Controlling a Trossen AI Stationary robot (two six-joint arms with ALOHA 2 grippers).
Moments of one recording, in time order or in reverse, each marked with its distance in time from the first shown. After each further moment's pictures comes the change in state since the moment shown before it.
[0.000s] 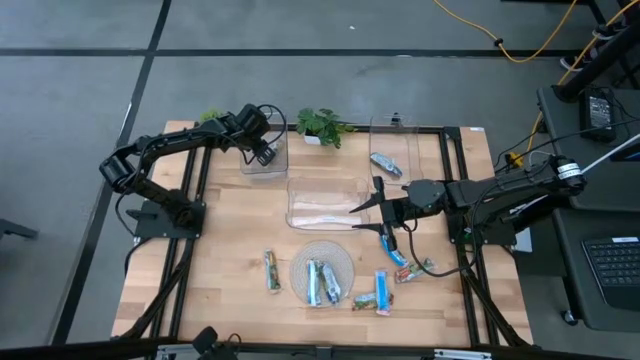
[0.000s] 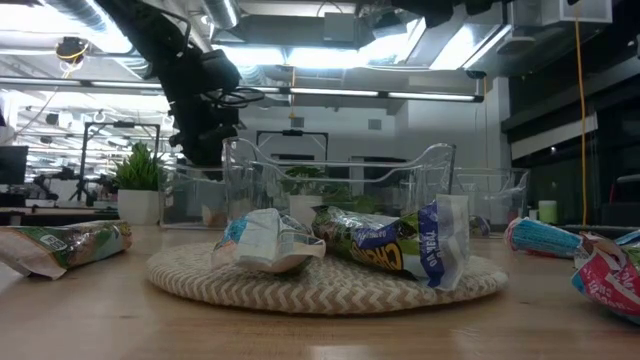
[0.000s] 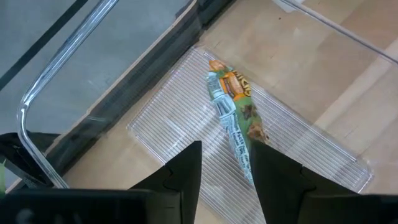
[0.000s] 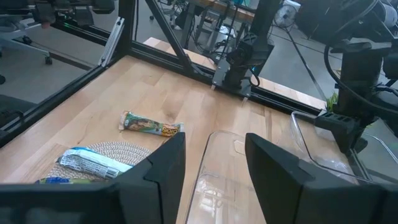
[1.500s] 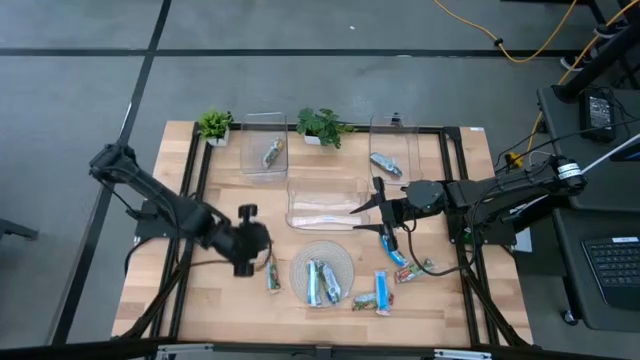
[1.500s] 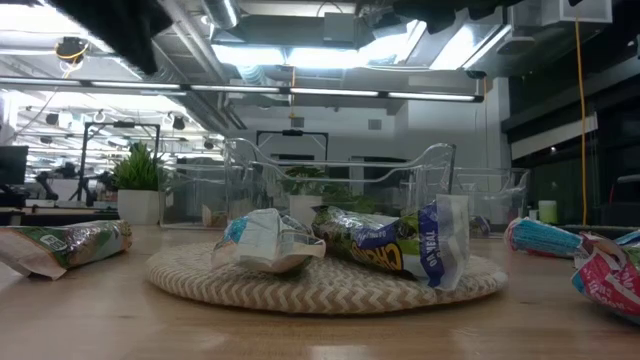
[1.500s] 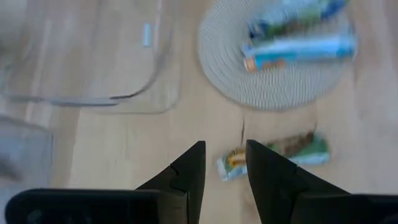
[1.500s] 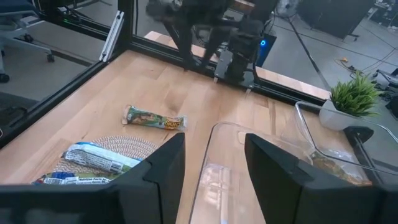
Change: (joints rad) left arm -1.303 -0.130 0.123 -0.345 -0.261 -0.453; right arm 0.000 -0.001 0.000 -0.032 0.002 0.029
